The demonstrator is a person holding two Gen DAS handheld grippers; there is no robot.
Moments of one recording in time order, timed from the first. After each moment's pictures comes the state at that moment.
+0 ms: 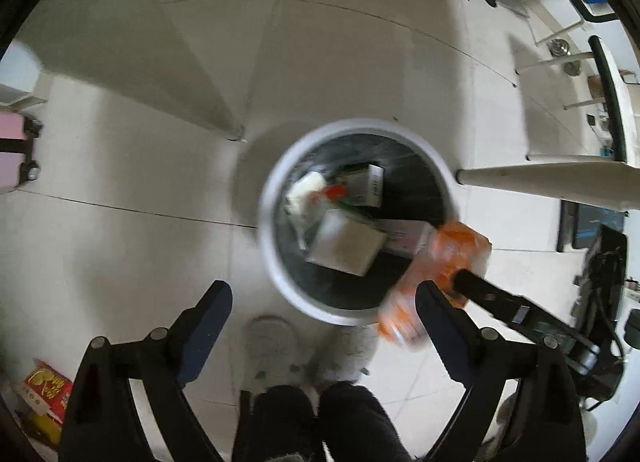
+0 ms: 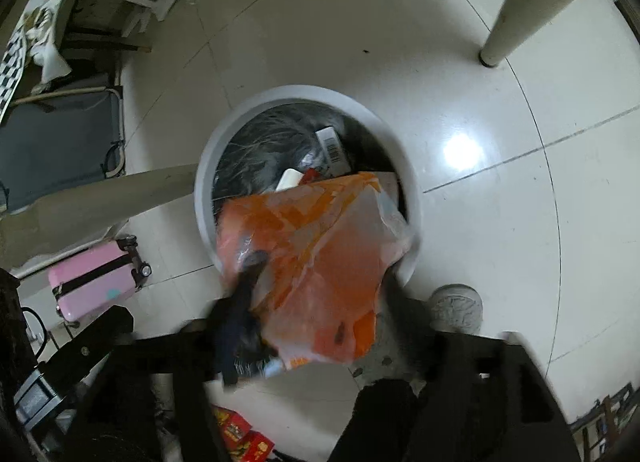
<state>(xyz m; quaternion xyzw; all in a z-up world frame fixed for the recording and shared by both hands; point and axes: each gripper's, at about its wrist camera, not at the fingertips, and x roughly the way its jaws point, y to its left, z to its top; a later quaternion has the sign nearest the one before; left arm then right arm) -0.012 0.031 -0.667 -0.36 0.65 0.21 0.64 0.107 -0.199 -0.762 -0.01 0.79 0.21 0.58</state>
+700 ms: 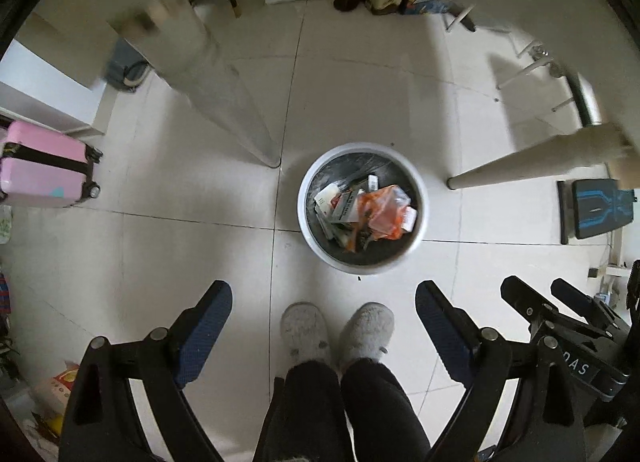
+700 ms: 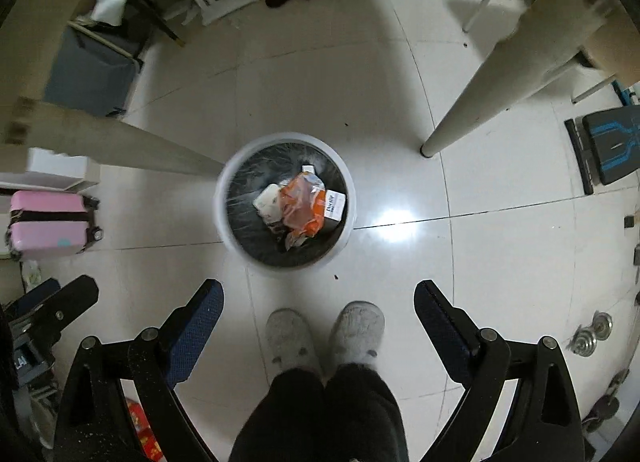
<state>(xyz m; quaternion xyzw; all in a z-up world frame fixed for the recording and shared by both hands) -0.048 -0.026 -0.496 -0.29 0.63 0.25 0.68 0.053 -0.218 -0.518 -0.18 0.68 0.24 0.67</state>
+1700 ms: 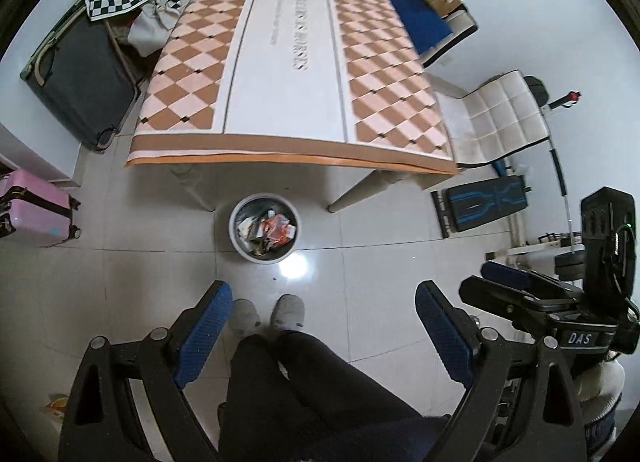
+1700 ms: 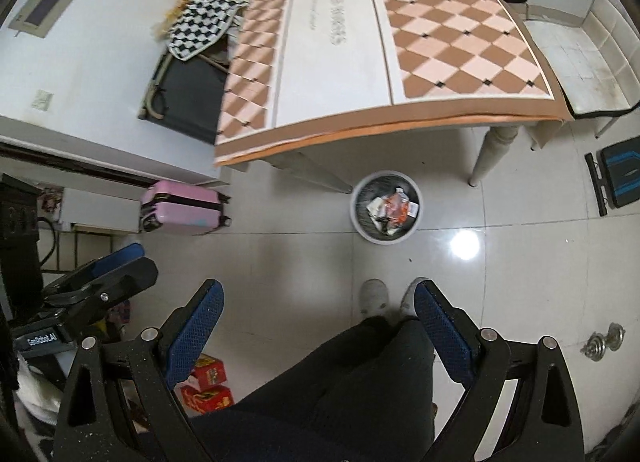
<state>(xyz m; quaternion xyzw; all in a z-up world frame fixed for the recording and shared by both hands) -0.102 -0.080 -0.151 -0.32 0.54 0.13 0.77 -0.019 -0.283 -0.083 -0.08 0.66 0.38 0.64</state>
